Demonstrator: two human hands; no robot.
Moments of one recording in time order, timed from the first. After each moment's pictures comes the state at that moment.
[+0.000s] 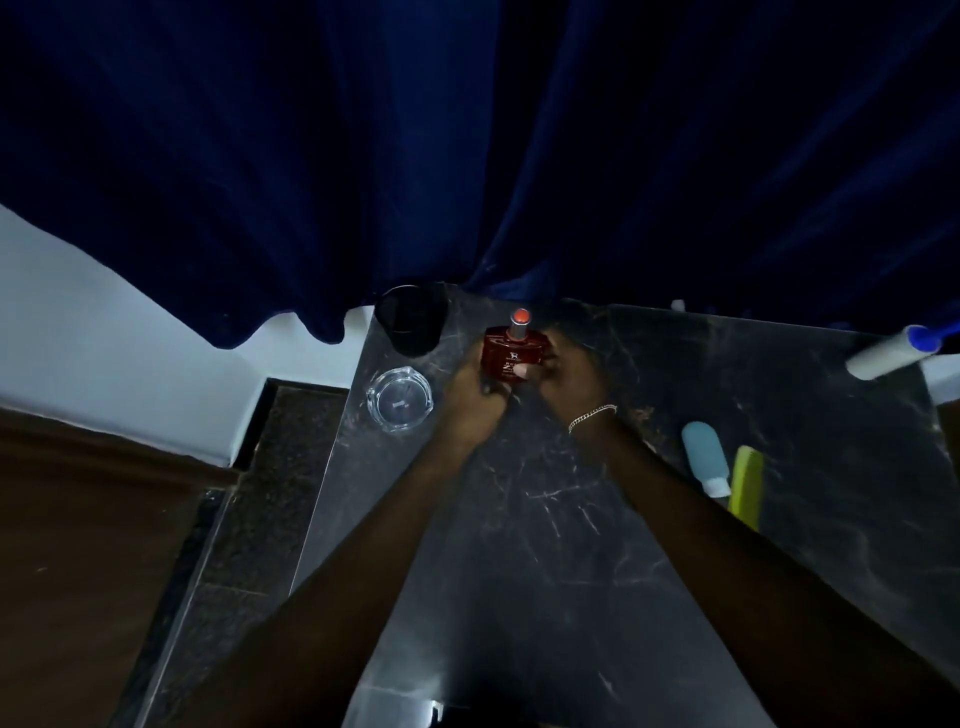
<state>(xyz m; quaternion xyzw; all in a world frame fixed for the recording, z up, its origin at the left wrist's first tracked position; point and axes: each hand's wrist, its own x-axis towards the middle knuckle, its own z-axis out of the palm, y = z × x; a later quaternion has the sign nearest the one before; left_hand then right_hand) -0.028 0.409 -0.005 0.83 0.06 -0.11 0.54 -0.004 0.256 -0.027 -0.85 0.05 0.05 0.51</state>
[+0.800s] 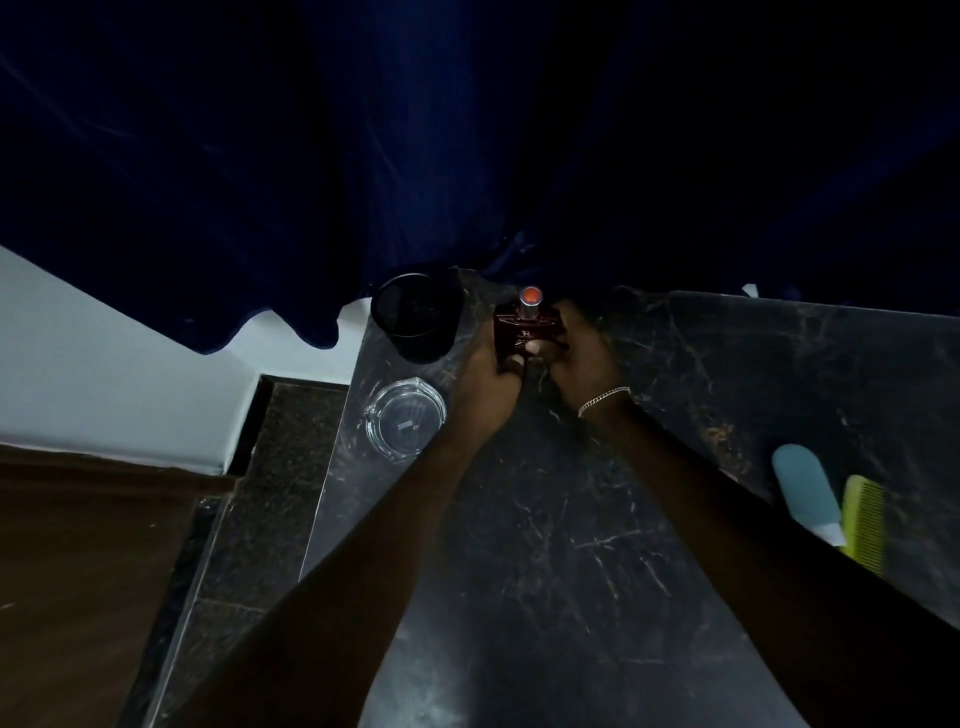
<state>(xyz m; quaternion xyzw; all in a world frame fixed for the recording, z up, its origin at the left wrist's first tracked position) 0.053 0.424 -0.117 0.83 0.06 -0.10 0.55 0.071 0.274 -0.129 -0.87 0.00 0.00 0.50</state>
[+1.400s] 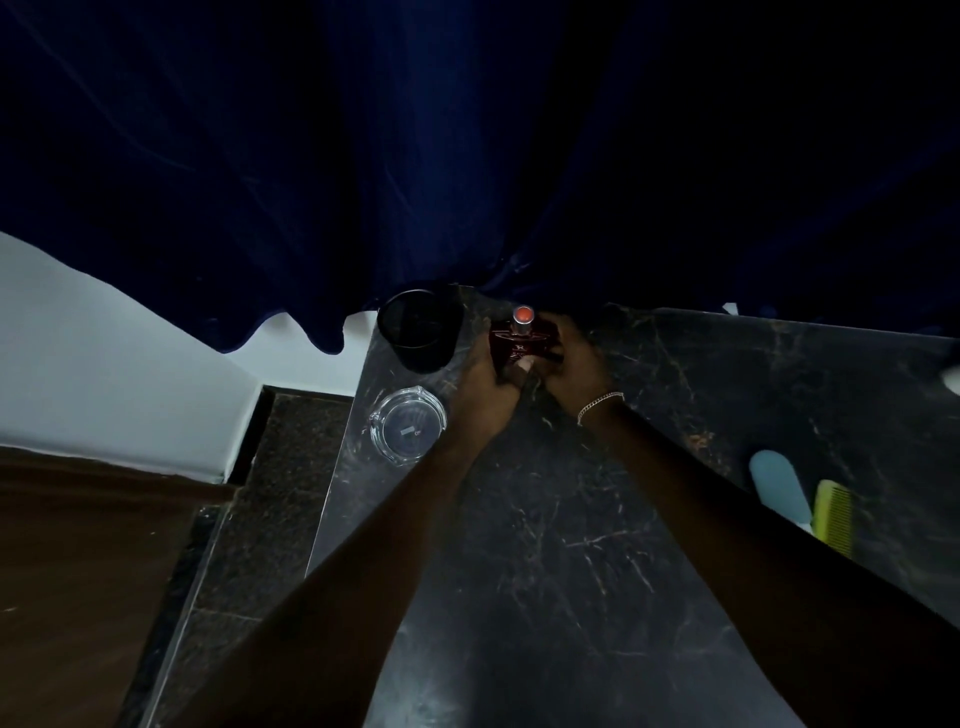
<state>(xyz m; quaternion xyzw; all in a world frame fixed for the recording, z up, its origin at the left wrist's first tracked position) 0.046 0.422 -0.106 0.81 0.06 -0.10 0.57 0.066 0.272 -0.109 -0.86 0.02 0.07 0.50</state>
